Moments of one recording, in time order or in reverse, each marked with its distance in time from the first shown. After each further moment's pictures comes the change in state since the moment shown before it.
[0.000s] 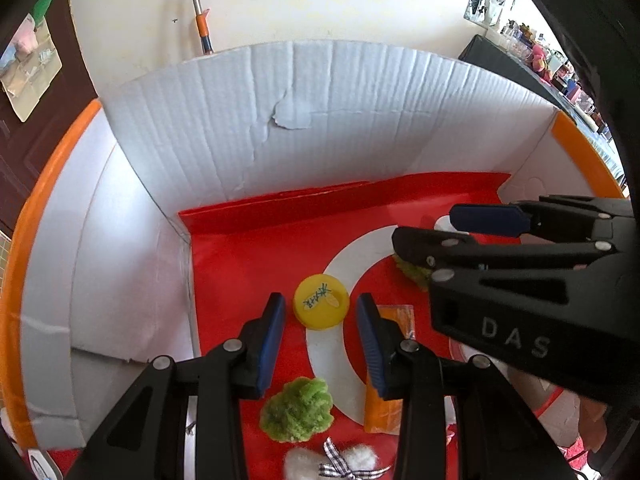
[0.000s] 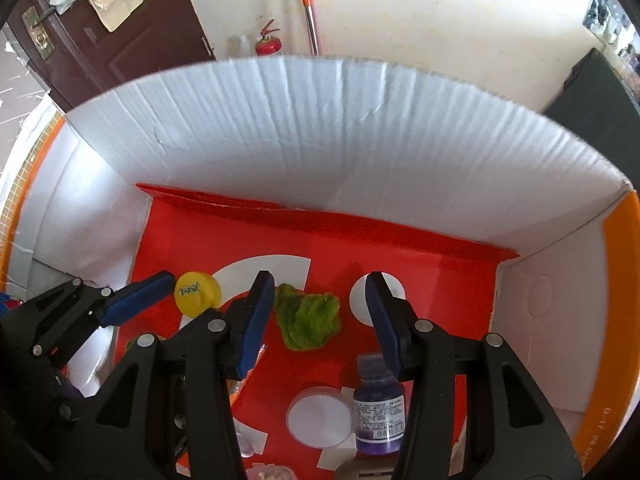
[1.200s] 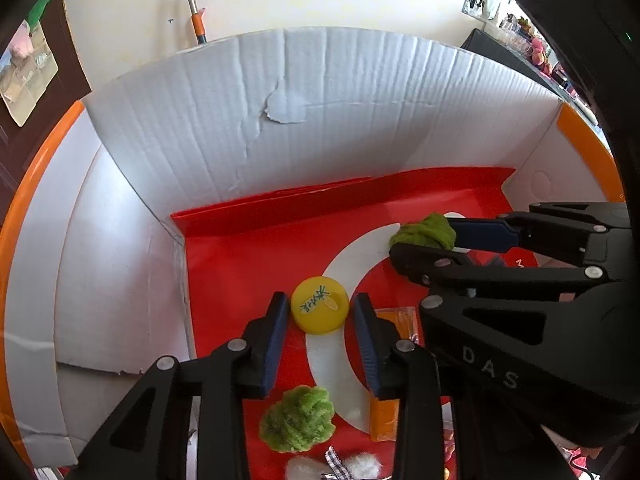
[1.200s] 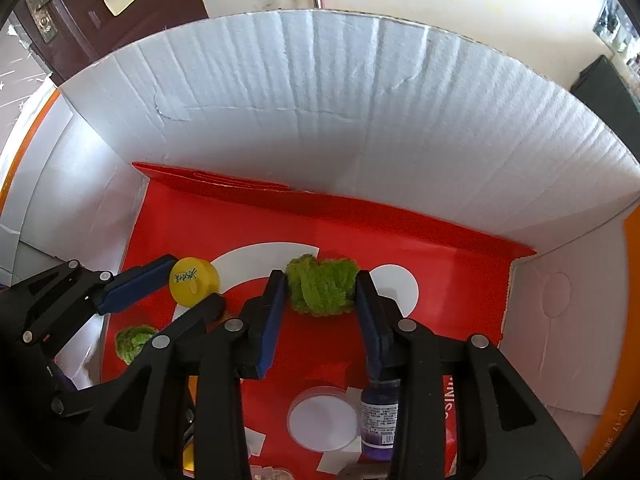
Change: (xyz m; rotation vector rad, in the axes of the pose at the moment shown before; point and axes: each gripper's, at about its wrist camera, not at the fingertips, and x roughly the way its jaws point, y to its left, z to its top) left arm 0.007 -0.004 0.000 0.016 0.012 0.008; right arm 0.013 -0.004 -0.013 -0.040 0.035 -0.008
